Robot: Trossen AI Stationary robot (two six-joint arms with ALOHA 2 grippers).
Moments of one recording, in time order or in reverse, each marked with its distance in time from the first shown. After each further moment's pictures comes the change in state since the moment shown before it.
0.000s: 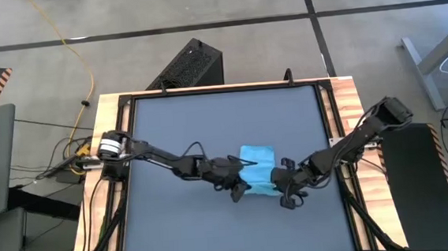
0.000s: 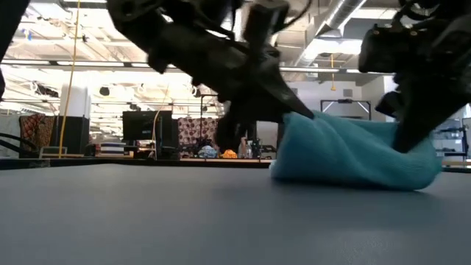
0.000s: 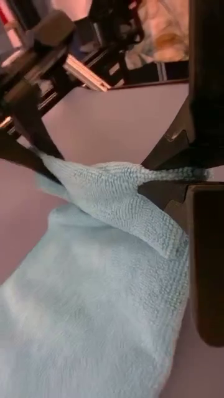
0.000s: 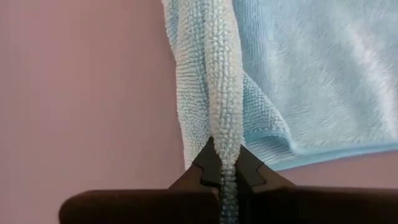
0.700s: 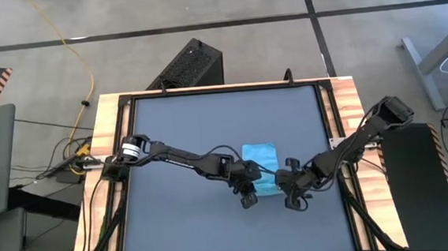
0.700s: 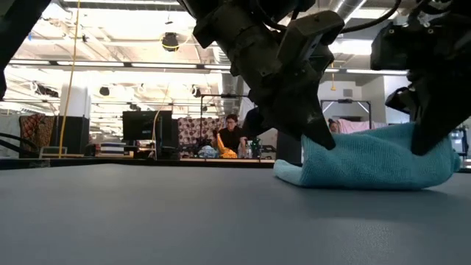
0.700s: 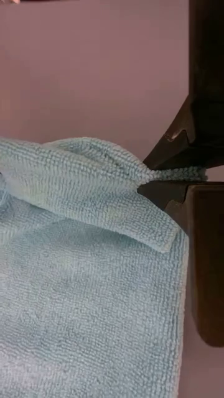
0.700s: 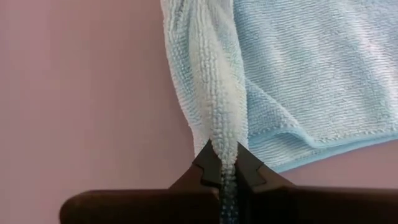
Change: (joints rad) left arm -0.006 0.193 0.485 -0.686 0.023 0.305; right arm 0.043 -0.016 0.018 -0.075 0.042 0.013
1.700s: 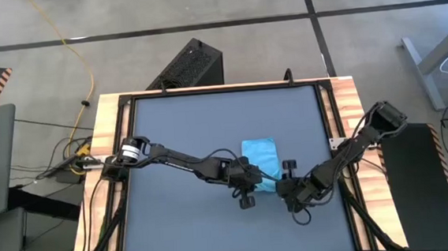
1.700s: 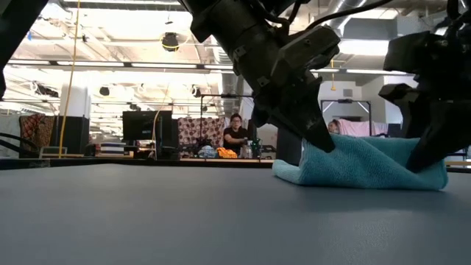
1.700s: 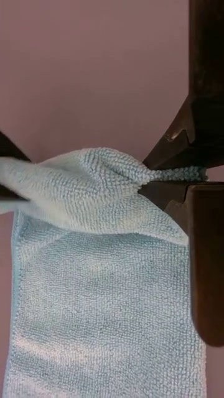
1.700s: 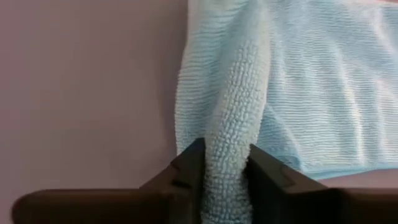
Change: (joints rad) left arm -0.023 0.002 -0.001 0.030 -0.181 0.231; right arm 0.096 0.114 0.000 0.018 0.264 -0.219
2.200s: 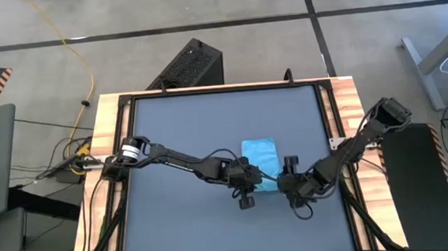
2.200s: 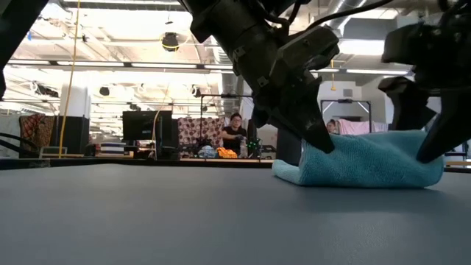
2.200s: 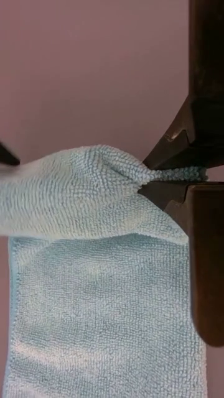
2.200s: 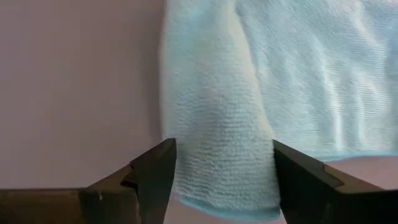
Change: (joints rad) left arm 0.000 0.001 0.000 -0.003 0.009 0.008; right arm -0.042 -0.080 0.003 -0.077 -0.038 -0.021
